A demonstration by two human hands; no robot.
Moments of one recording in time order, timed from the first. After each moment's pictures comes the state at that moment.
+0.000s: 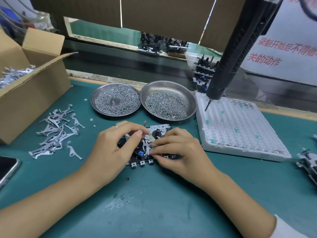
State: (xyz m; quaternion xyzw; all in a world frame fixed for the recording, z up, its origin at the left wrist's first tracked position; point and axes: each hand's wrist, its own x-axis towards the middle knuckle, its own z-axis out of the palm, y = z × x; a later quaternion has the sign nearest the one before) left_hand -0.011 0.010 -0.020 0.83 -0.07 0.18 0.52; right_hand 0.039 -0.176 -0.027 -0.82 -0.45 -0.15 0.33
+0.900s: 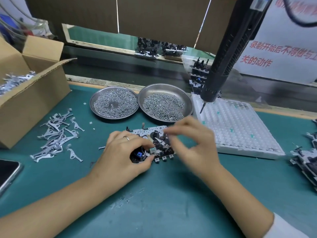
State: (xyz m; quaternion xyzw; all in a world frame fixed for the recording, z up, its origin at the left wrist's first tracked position) left_hand -0.013 -0.001 -0.031 0.91 -0.13 0.19 0.35; right_hand 0.033 -0.179 -0.008 -0.79 -0.32 -0.24 0.46
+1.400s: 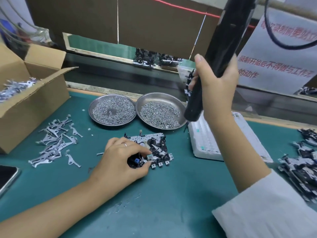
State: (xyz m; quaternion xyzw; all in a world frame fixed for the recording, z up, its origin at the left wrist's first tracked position) left_hand -0.013 -0.003 -0.029 0.89 -0.12 0.21 0.39; right_hand 0.085 -0.165 0.098 -0.65 -0.18 -0.28 0.68
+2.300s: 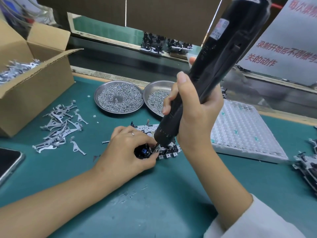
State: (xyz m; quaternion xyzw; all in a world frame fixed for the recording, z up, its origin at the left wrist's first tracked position) left_hand -0.012 -0.001 -0.029 0.89 -0.13 0.22 0.37; right_hand 0.032 -0.114 0.049 -0.52 -0.24 -0.16 0.80
